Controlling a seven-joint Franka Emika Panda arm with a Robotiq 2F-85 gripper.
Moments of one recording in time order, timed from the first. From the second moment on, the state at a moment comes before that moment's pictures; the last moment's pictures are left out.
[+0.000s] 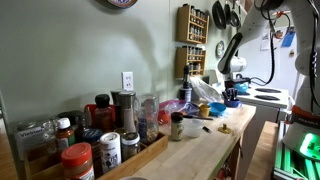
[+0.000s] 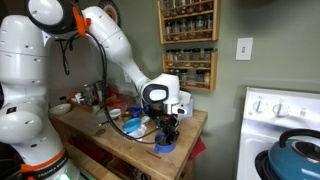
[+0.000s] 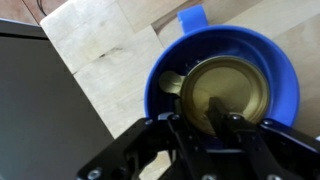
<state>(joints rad) -0.34 0.31 -0.32 -2.33 -0.03 2.51 -0.12</state>
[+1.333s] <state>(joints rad) -0.35 0.13 -0.32 -2.40 -0.03 2.51 -0.19</state>
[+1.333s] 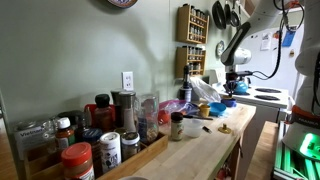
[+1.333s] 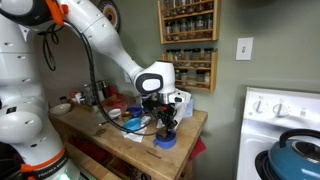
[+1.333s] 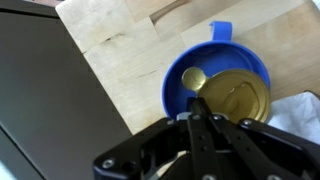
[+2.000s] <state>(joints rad) -0.34 0.07 -0.35 -2.43 -0.35 2.51 0.00</state>
